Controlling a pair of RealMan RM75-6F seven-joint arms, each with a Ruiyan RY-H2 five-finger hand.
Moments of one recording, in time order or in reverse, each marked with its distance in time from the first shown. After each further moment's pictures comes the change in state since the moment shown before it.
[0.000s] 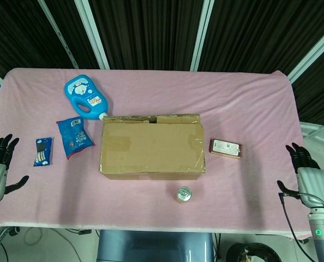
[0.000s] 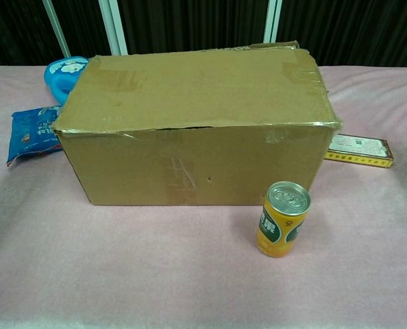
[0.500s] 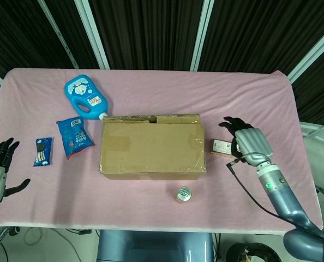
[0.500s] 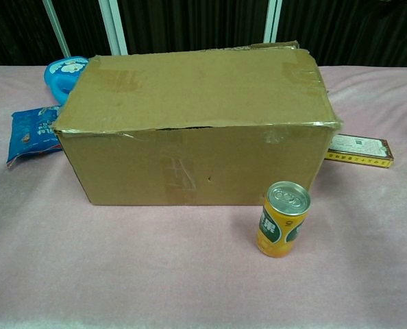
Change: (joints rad) left arm 0.020 -0.018 -0.014 0.057 0.024 -0.041 -0.144; right arm 0.425 -0.022 0.189 -0.102 0.296 -0.378 -0.159
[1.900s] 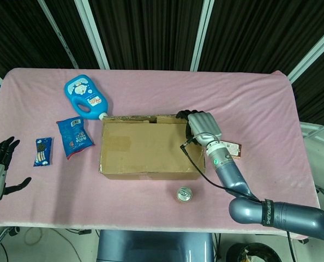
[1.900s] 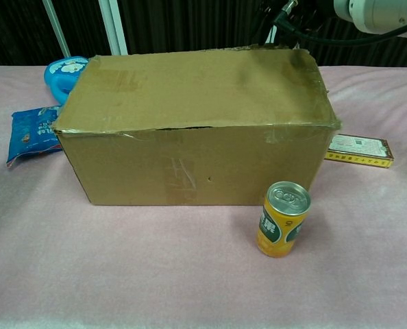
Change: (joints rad) left arm 0.011 0.016 -0.045 -0.010 0.003 -0.068 -0.061; right arm 0.373 -0.277 0.023 0.158 0.404 0.038 -0.180
